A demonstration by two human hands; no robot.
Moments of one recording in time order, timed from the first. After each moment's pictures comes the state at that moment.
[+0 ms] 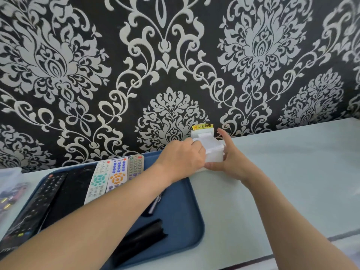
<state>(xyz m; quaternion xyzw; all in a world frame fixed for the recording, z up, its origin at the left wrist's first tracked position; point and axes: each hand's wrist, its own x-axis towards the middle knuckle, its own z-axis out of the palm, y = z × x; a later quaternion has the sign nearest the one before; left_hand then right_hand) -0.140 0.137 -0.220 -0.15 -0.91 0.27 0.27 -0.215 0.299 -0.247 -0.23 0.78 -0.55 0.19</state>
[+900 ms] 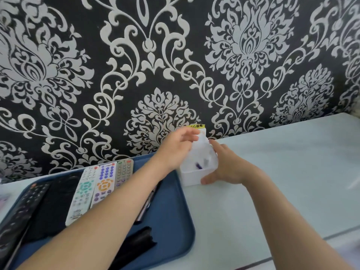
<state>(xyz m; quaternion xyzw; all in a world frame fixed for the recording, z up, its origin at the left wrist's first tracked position) -0.146 0.155 -0.190 0.06 -0.84 -0.52 0.11 -0.218 0.307 -0.232 -0.27 0.90 -0.29 0.18</state>
